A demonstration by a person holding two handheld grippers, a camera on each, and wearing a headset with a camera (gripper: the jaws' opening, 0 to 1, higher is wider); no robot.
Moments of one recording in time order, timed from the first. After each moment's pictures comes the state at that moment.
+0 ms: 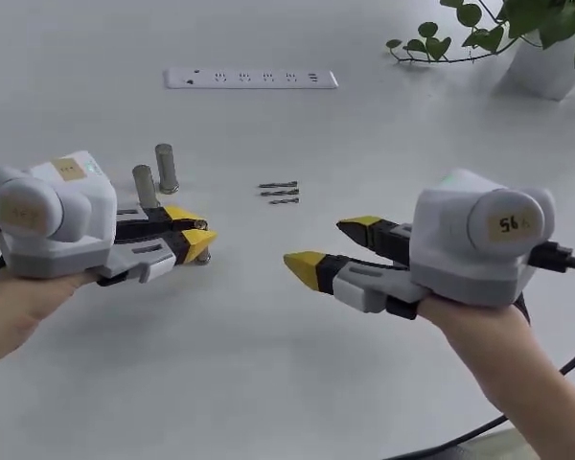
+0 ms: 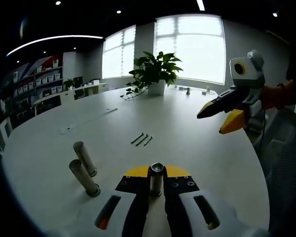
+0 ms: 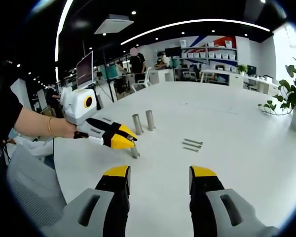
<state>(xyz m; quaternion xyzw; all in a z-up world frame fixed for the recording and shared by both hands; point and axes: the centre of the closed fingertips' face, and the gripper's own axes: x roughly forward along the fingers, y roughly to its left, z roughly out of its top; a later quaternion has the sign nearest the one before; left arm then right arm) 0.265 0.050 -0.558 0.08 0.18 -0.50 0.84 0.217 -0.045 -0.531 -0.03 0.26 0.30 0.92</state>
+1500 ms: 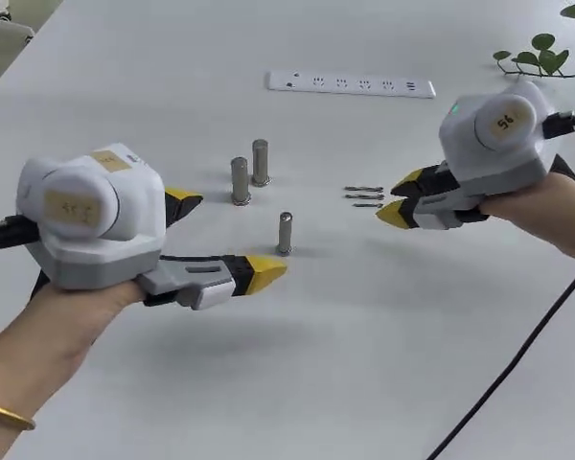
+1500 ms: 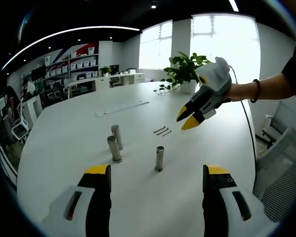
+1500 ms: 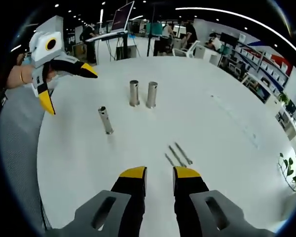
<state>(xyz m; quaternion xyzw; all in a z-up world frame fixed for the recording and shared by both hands) 0.220 0.108 -0.526 0.07 0.23 -0.34 0.91 0.313 -0.050 -0.572 -0.28 0.33 0.44 0.79</state>
